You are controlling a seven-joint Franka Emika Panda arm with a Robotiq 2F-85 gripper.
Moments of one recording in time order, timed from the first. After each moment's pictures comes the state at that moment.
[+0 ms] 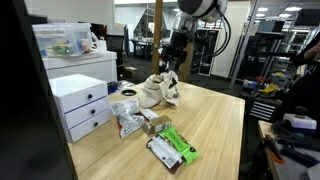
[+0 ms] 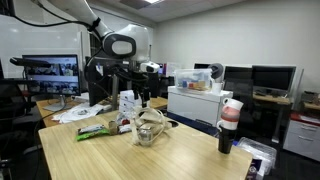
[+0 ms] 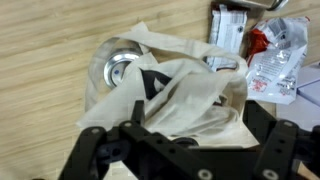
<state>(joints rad) -0.16 0.18 -0.15 -2.10 0.28 2.39 -0.12</state>
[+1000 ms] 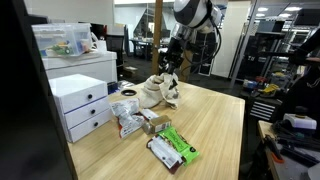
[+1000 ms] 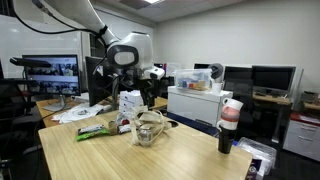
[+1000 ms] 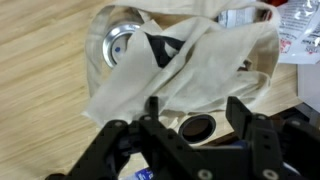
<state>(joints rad) -0.19 0.26 -0.12 -2.09 0.37 2.56 -0.09</state>
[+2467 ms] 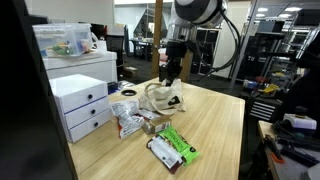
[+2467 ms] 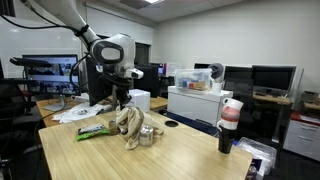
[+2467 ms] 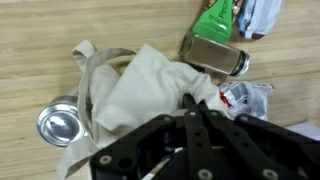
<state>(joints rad) -0.10 0.14 -0.06 -2.22 0.22 2.36 -0.10</state>
